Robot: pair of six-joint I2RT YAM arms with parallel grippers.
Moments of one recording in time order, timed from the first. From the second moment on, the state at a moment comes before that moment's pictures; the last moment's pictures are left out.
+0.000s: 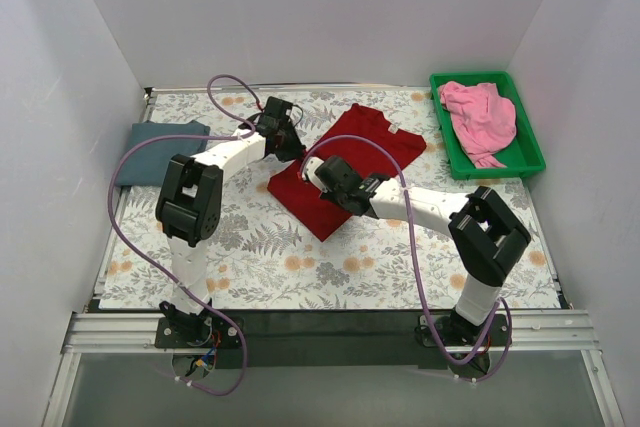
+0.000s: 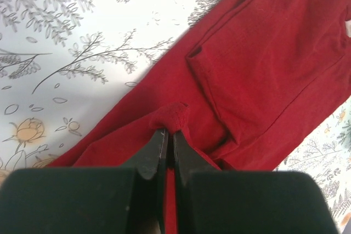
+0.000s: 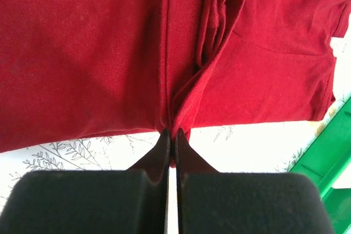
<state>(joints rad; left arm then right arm) -0.41 2.04 1.53 -0.36 0.02 -0.74 0.88 1.74 1.16 -0.37 0.39 -0.34</state>
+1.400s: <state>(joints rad) -0.44 1.73 1.12 -0.18 -0.17 -0.69 0.62 1.81 1.17 -0.41 0.45 -0.18</state>
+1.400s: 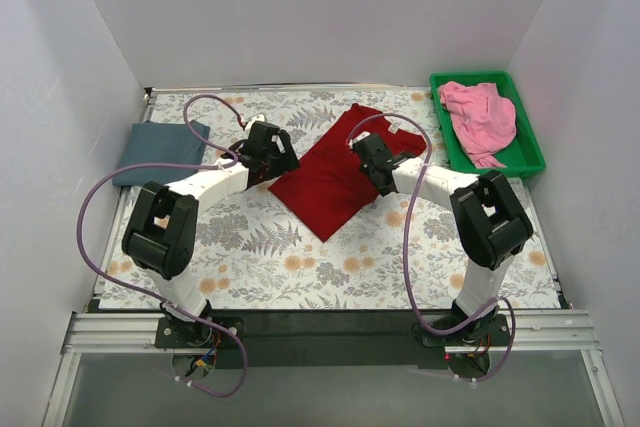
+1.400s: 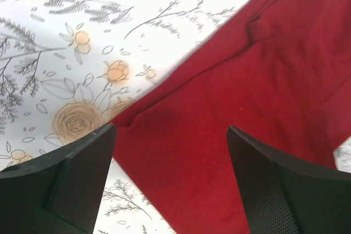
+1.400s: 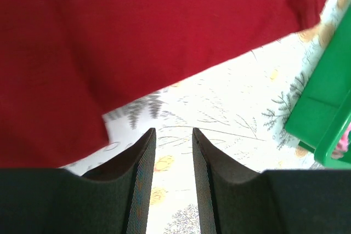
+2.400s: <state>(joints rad) -0.73 1.51 0.77 -0.34 0.09 -1.02 0.44 1.43 0.89 -0.40 0.01 0.09</state>
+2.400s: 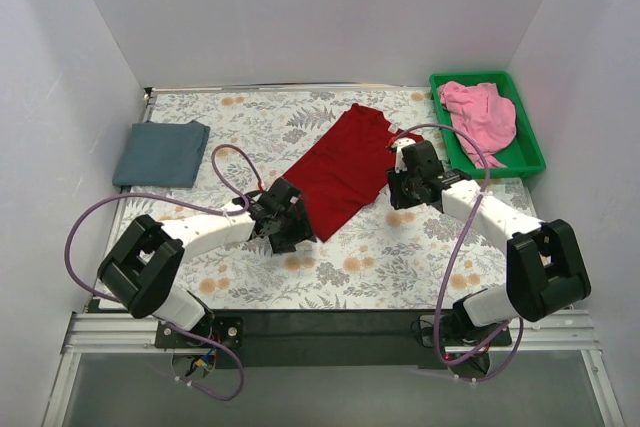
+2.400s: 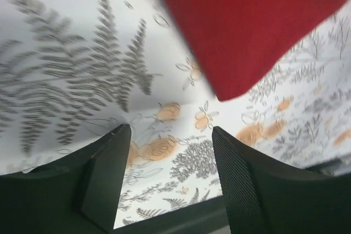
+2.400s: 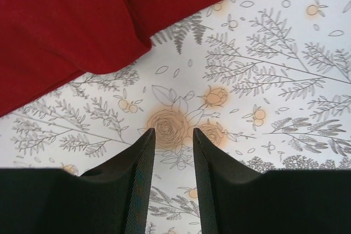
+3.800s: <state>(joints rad) -0.65 1.50 0.79 -0.47 0.14 -0.97 0.44 1.28 0.74 -0.34 -0.17 0.09</state>
